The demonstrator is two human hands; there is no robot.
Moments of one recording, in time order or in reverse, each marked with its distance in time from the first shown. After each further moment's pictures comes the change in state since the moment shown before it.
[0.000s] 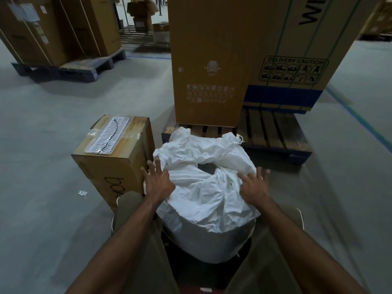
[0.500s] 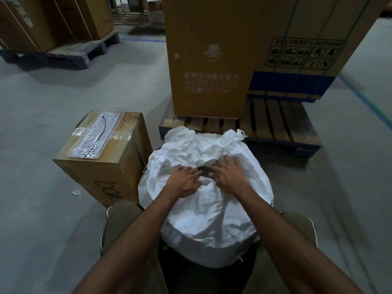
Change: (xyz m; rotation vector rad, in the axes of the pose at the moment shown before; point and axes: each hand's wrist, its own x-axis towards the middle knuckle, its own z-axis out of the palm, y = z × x) left_hand 0.069 0.068 0.019 0.054 -0.218 0.561; right_hand 0.096 -0.062 -0.008 0.117 0.029 -0.332
